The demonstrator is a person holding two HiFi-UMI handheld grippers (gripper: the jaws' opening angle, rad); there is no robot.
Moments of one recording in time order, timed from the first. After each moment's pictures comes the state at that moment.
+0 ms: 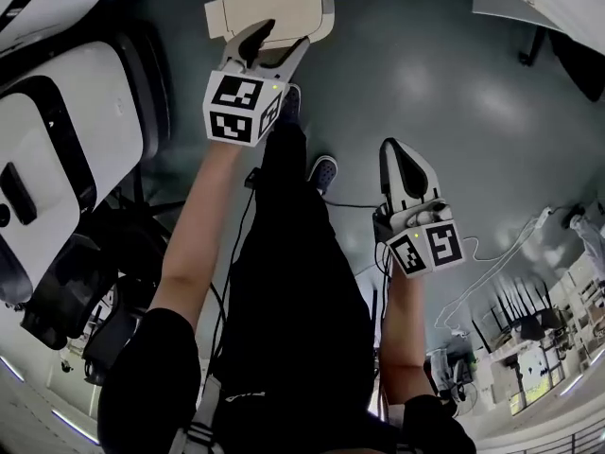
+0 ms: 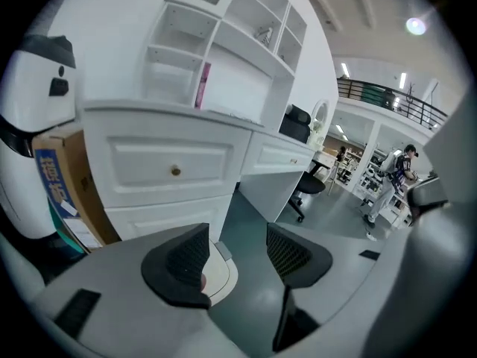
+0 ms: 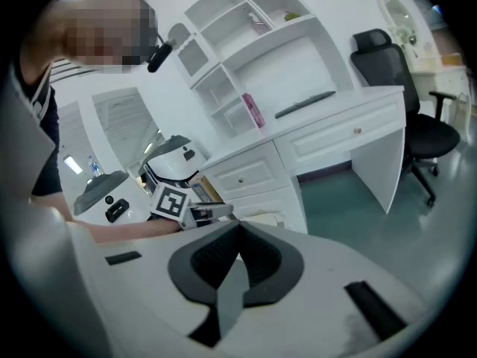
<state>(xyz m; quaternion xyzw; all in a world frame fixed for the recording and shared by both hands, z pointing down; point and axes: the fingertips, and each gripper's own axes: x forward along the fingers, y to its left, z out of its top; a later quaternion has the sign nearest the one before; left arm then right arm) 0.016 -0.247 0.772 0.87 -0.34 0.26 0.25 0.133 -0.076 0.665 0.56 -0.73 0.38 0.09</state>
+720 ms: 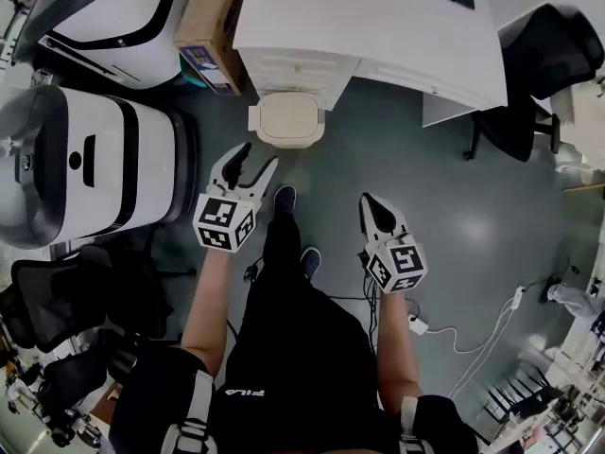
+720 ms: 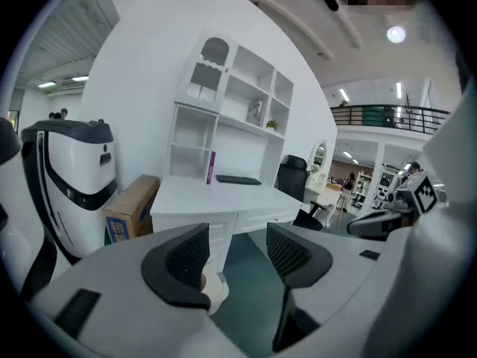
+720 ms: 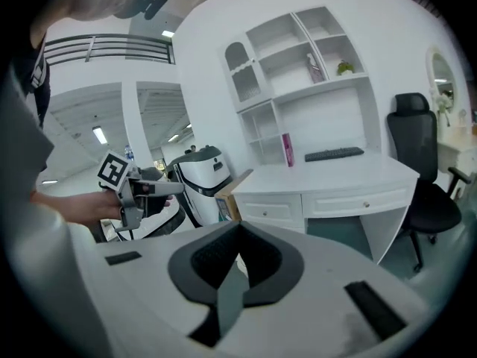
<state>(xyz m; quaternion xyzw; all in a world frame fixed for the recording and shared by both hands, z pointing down) -0.094 -0.099 0.427 0.87 -0.43 0.15 0.19 0.103 0.006 0.433 0.54 -0.80 0.25 0.12</state>
